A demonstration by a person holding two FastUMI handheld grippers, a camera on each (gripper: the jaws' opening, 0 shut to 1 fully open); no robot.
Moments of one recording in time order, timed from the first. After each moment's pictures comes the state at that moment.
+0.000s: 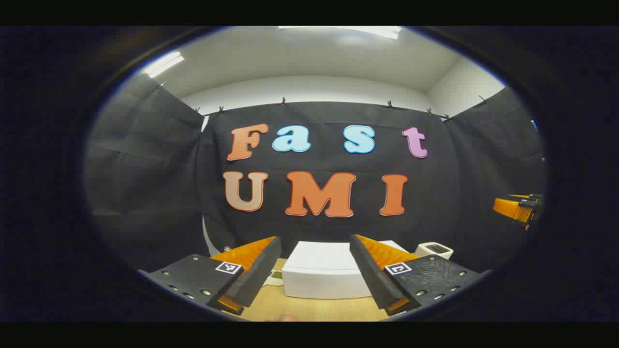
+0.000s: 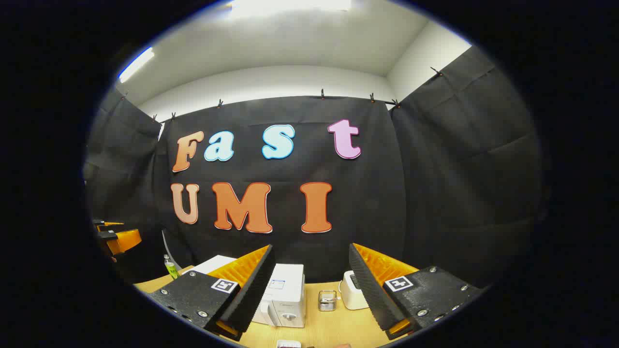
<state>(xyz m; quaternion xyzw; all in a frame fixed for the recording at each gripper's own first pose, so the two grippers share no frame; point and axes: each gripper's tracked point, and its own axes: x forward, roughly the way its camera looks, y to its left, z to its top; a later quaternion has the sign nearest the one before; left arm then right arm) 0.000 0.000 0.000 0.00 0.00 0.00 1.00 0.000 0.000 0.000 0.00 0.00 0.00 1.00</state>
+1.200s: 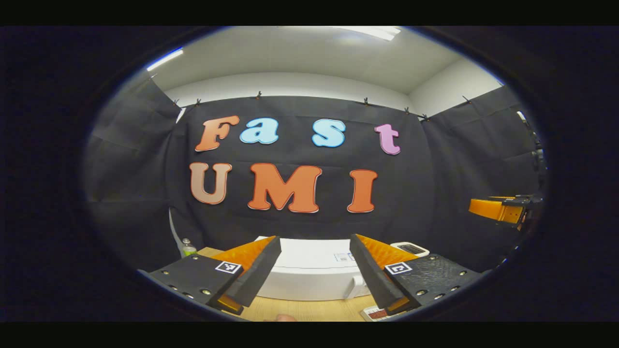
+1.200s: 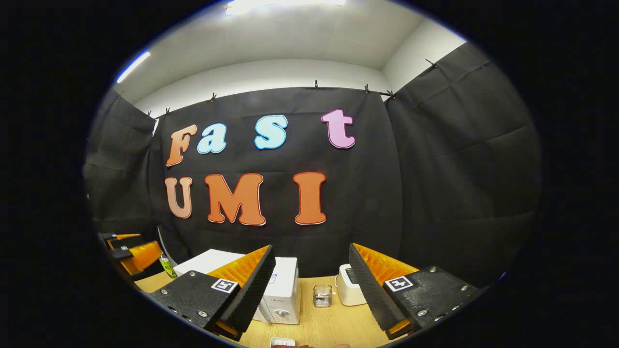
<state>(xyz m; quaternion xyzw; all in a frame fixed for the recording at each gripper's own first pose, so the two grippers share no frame) 0.029 -0.104 -0.065 -0.01 0.00 -0.09 1.00 0.011 -0.021 -0.025 0.01 0.02 -0.01 1.00</state>
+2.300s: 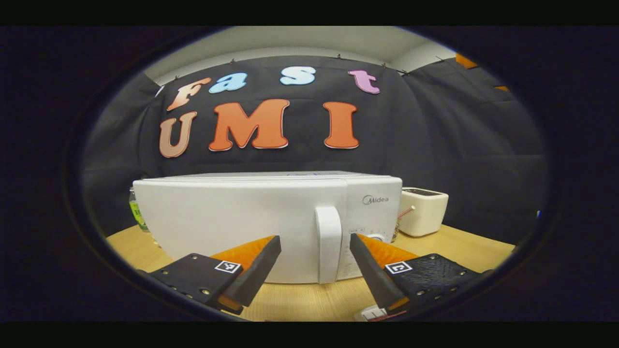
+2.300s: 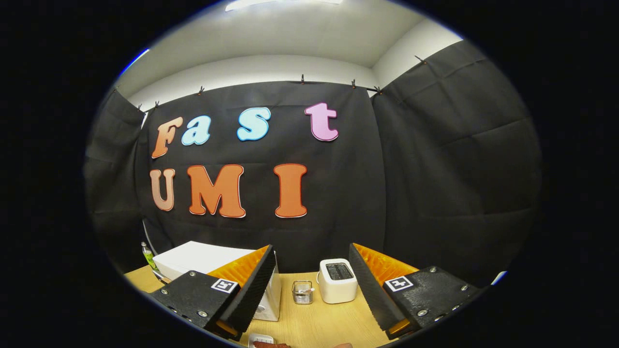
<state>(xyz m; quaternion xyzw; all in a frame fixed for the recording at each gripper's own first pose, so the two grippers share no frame) 0.108 -0.228 -0.372 0.03 0.10 -0.11 0.99 0.017 -0.074 -0.055 0.00 0.03 -0.05 1.00</state>
